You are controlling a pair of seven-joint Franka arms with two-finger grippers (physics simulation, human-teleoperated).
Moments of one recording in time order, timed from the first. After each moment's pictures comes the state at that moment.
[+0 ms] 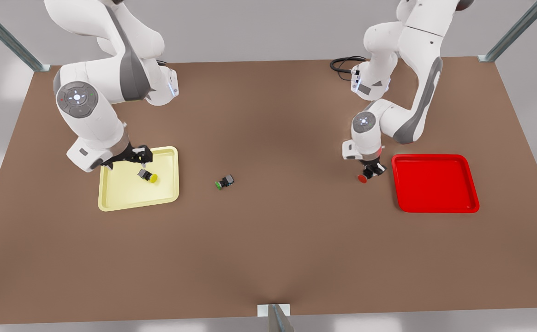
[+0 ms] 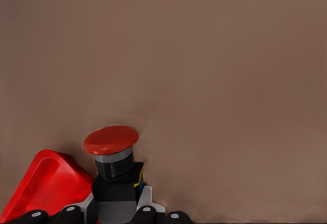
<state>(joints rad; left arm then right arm) 0.22 0.11 -0.49 -2.36 0.63 2.33 0.11 -0.17 0.15 0.48 -1.52 -0.21 1.59 0.23</state>
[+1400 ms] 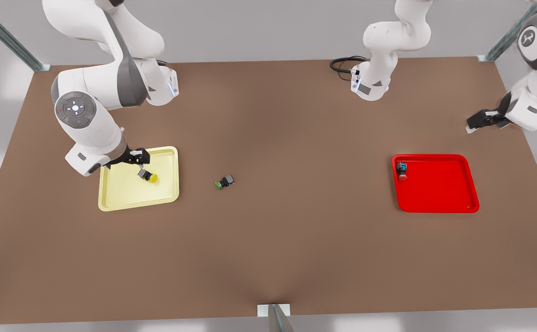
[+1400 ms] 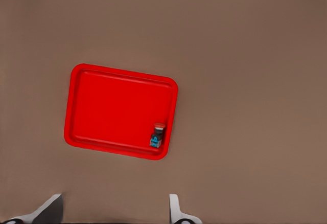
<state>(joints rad) 0.08 -0.02 0.13 -1.51 0.02 1.41 0.00 -0.18 0.16 0.48 -1.52 -0.21 1.55 0.23</state>
